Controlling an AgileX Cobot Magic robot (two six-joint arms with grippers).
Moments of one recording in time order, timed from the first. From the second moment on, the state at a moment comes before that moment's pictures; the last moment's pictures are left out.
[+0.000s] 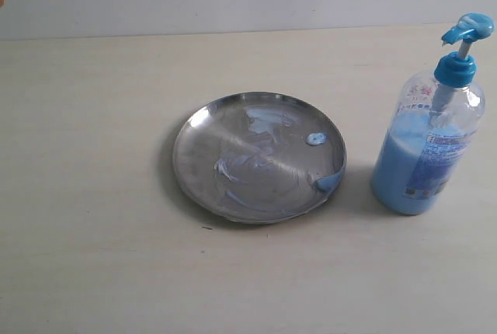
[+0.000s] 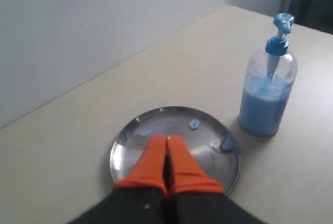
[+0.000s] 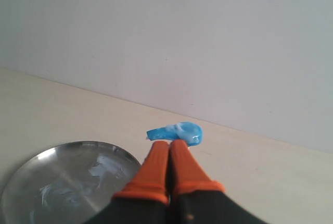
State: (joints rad) left arm -0.62 0.76 -0.83 -0.24 0.55 0.33; right arm 0.32 0.29 -0.51 0.03 0.47 -0.14
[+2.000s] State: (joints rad) left arm -0.62 1.72 -1.27 -0.14 0.54 0.34; right arm 0.32 0.29 -0.51 0.04 0.48 -0.13
